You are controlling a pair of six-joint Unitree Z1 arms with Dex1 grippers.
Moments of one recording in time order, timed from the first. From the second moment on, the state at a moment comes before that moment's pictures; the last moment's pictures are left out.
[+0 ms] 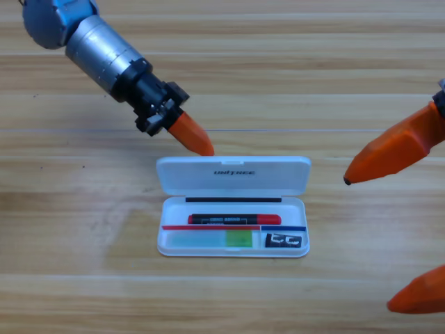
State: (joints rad) arm 0 -0.35 2.41 -1.94 1.28 -0.98 1.14; arm 1 0.98 1.35 -1.23 0.71 0.48 -0.46
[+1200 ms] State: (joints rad) arm 0 -0.54 2.32 -1.75 1.03 -0.61 0.96; arm 1 0.98 1.38 -1.23 0.71 0.48 -0.46
